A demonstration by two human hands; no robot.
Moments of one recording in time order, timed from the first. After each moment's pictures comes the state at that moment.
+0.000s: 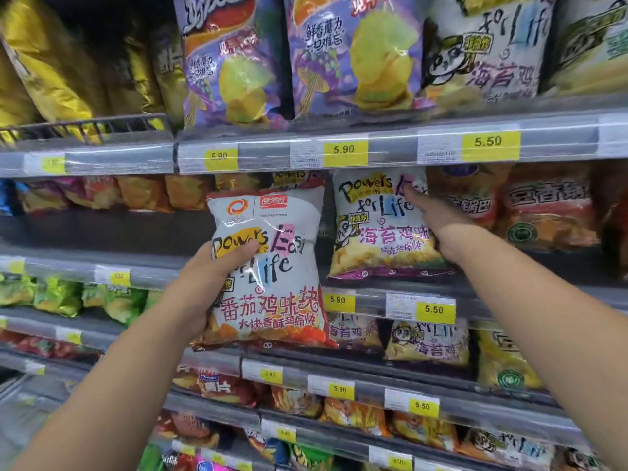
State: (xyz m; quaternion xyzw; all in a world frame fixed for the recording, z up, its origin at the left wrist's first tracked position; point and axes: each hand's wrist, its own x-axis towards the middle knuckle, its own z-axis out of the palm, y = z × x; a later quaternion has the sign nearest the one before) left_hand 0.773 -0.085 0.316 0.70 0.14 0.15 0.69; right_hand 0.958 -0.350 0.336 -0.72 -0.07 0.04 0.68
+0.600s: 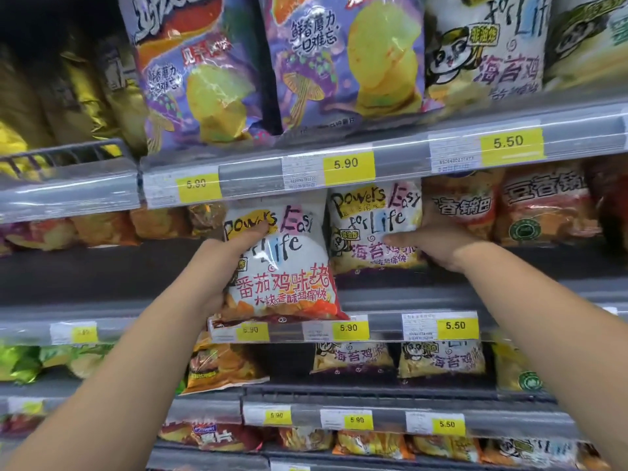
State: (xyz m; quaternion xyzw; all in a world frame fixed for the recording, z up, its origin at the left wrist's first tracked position) left_hand 0.857 -0.065 0.347 0.71 0.16 0.12 0.68; right_hand 0.972 -0.344 0.317 -0.79 -0.13 0.02 0.60
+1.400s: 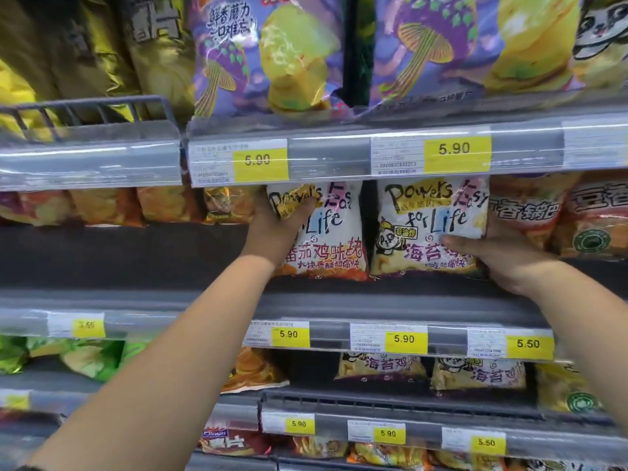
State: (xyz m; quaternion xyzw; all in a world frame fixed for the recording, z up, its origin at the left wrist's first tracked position) left_hand 0.940 -0.027 0.320 0.79 0.05 0.24 0.57; right_hand 0.972 -0.326 0.302 -0.76 -0.10 -0.01 0.64
